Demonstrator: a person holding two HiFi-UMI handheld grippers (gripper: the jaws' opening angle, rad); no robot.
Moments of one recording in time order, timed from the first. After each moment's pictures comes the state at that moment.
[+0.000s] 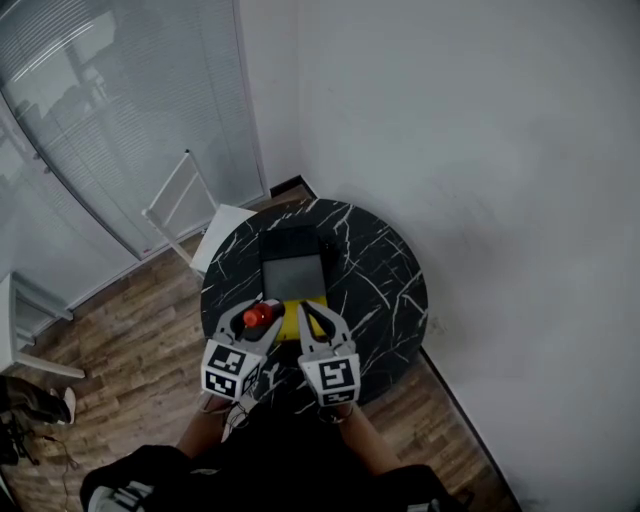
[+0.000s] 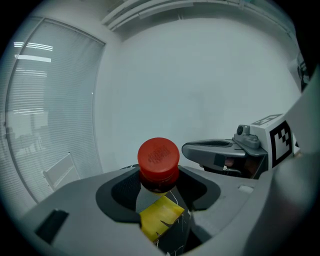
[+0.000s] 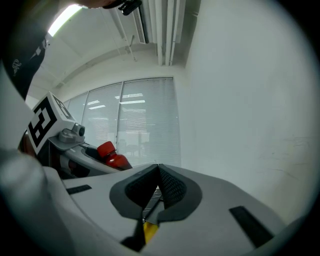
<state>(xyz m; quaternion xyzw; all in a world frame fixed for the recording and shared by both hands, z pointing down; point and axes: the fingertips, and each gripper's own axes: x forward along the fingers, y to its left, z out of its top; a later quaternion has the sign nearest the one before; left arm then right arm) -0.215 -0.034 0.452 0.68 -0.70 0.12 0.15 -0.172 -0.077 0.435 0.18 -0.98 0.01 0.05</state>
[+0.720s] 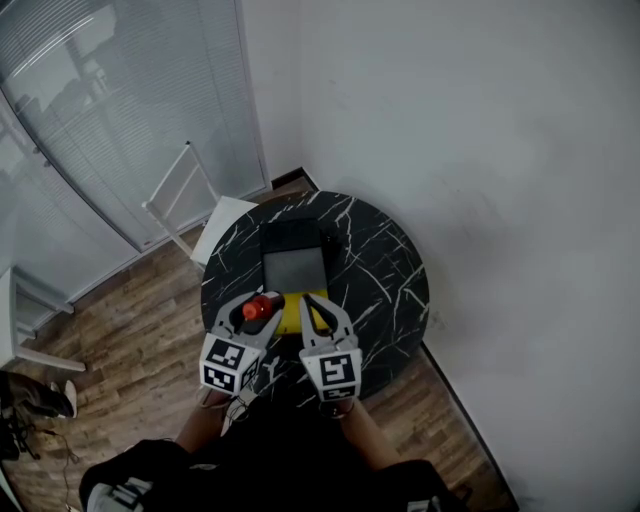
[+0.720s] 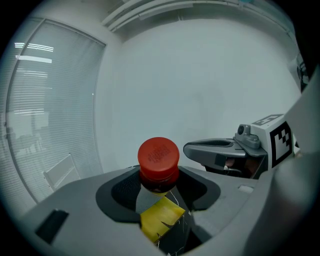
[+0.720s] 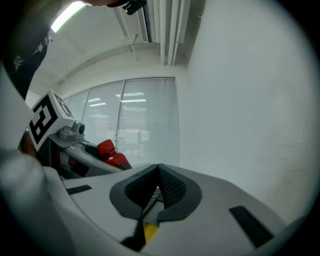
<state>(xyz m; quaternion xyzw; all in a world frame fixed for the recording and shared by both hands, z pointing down) -0.217 -0.036 0.449 0.68 -0.71 0.12 0.14 -0.170 -0.082 0.433 0.18 -0.98 -0.01 0.06</state>
